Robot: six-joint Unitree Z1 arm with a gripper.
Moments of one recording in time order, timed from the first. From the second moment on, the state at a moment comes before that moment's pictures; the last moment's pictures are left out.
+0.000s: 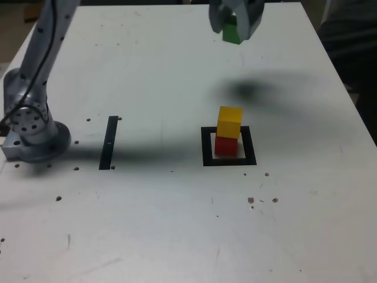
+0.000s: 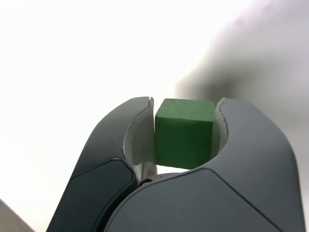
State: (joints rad) arm 0.32 2.12 -2.08 1.51 0.25 0.83
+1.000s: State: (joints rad) arm -0.11 1.93 -1.82 1.53 0.11 0.23
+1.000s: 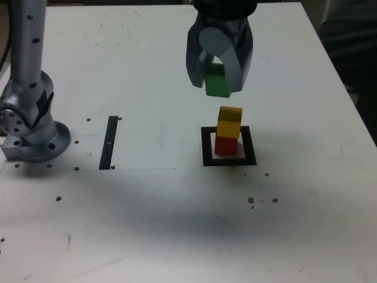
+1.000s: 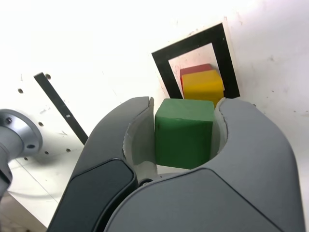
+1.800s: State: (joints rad) arm -0.13 2.02 -1.81 1.49 0.10 0.21
